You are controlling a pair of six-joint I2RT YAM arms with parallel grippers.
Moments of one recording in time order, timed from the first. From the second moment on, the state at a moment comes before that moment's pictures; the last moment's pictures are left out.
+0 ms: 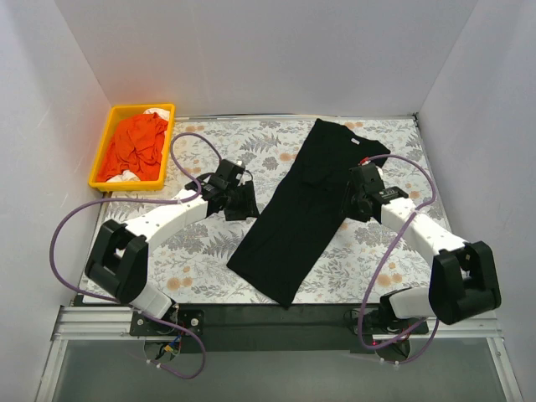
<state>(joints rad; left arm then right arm) -0.59 1.49 1.02 -0.52 0.07 -0.67 0.41 1.29 0.85 -0.56 0.15 0.58</state>
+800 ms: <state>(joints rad) -0.59 1.80 1.02 -0.26 0.30 -0.77 0.19 2.00 1.38 -0.38 0.01 0.48</state>
